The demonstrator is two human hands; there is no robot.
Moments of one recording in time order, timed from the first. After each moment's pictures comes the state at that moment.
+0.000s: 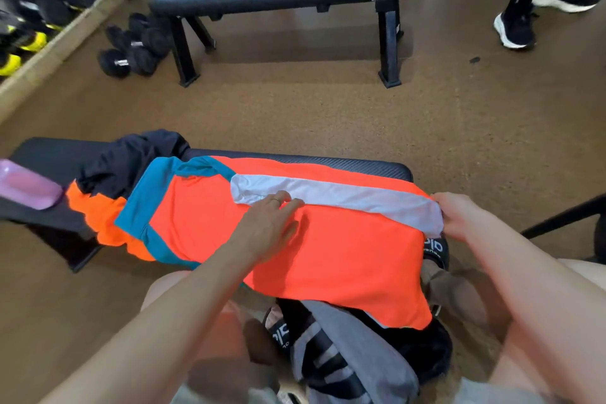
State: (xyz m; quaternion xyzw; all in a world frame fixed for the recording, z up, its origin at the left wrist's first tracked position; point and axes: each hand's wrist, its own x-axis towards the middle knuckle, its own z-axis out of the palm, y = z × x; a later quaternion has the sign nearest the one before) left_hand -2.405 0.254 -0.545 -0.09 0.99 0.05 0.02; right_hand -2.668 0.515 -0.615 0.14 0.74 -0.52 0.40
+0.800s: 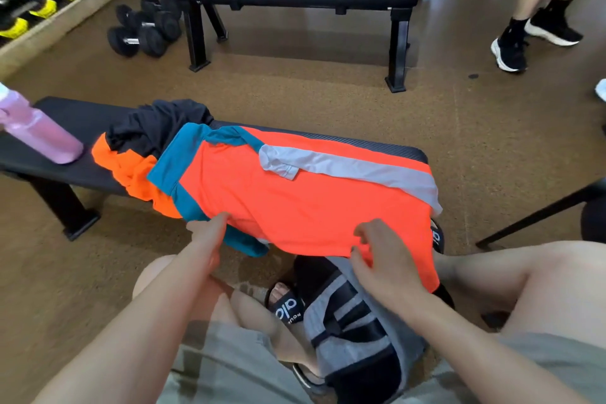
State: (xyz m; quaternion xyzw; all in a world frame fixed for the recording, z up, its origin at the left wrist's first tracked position) left_hand -2.265 0.212 -0.573 -0.69 0.48 0.51 -0.18; right_hand -2.417 0.501 -0.553 -0.41 0.84 -0.34 0.10
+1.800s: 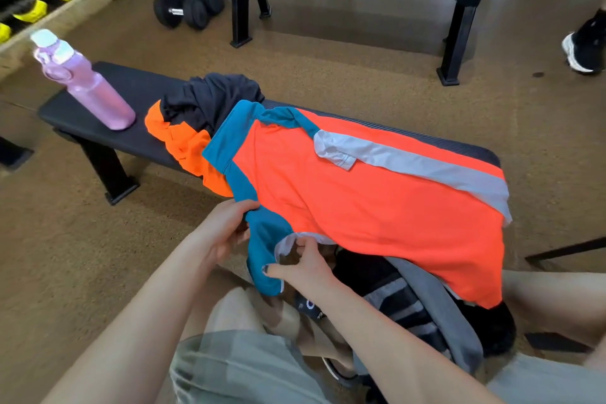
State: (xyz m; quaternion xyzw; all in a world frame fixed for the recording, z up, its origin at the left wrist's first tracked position) left_hand -2.203 0.178 -0.542 -0.55 0.47 0.69 -0.07; right_hand -2.283 0.344 -0.577 -0.19 0.72 -0.39 0.54
